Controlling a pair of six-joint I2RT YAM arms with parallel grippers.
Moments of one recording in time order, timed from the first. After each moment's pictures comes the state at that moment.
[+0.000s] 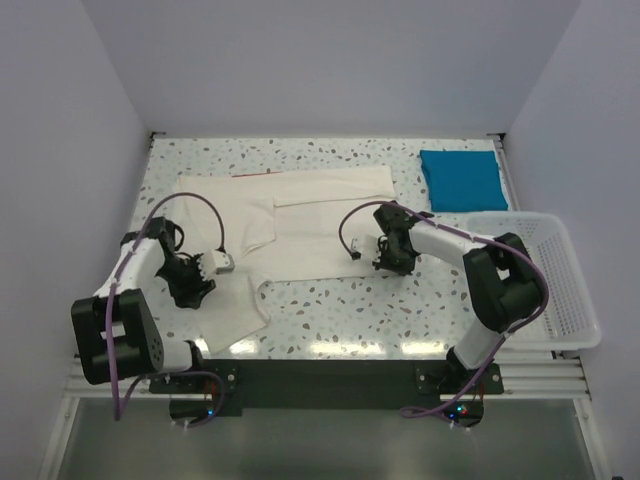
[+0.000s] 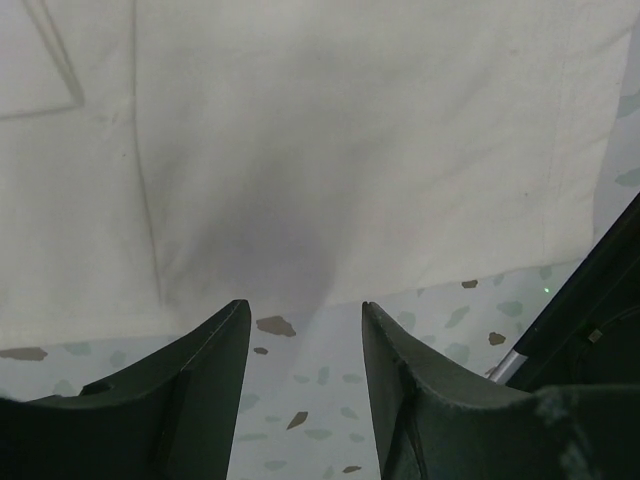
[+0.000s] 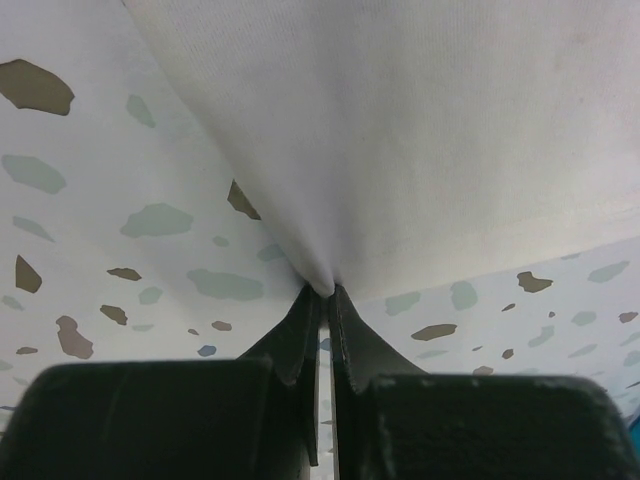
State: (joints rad) left arm 0.24 1.35 0.82 -1.07 0.35 1.35; right arm 0.46 1.70 1.00 -0.71 0.03 -0.88
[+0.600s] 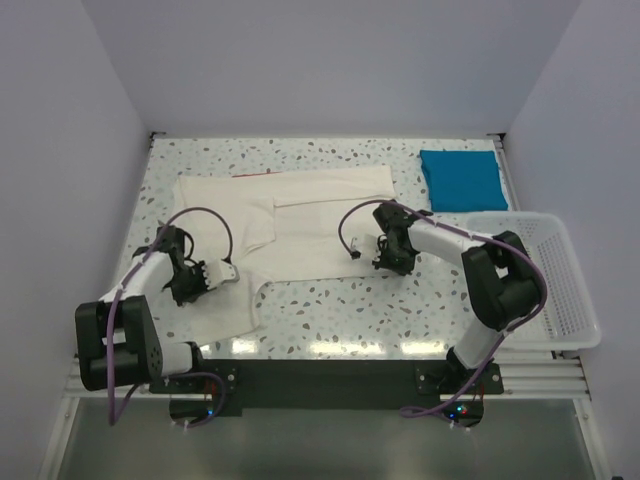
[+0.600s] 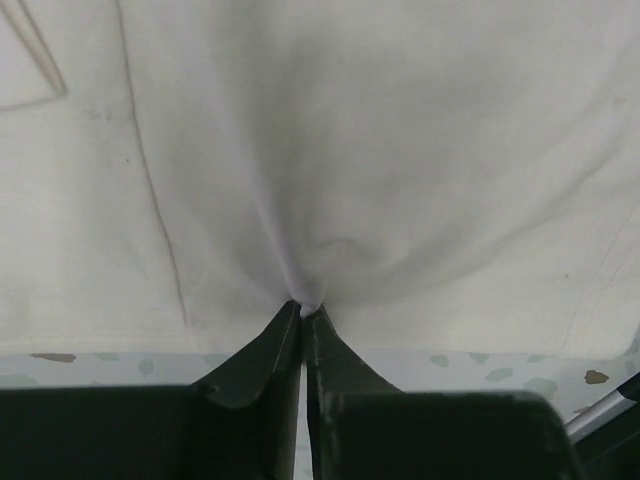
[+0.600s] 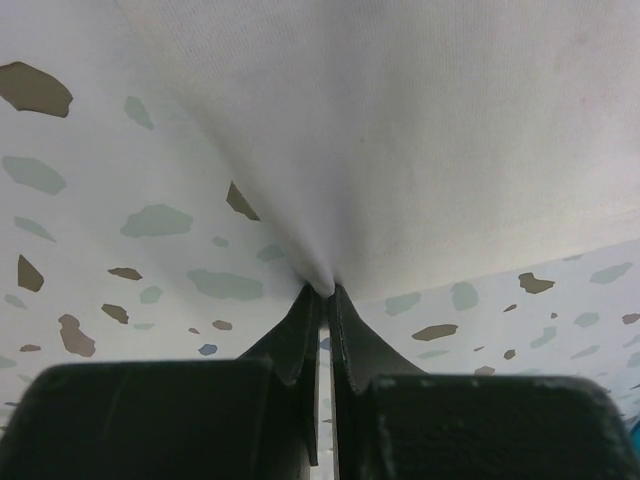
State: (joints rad) left arm 0.16 1.31 0.63 -0.79 0.19 1.35; right arm 0.46 1.72 1.02 -0.72 0.03 -0.88
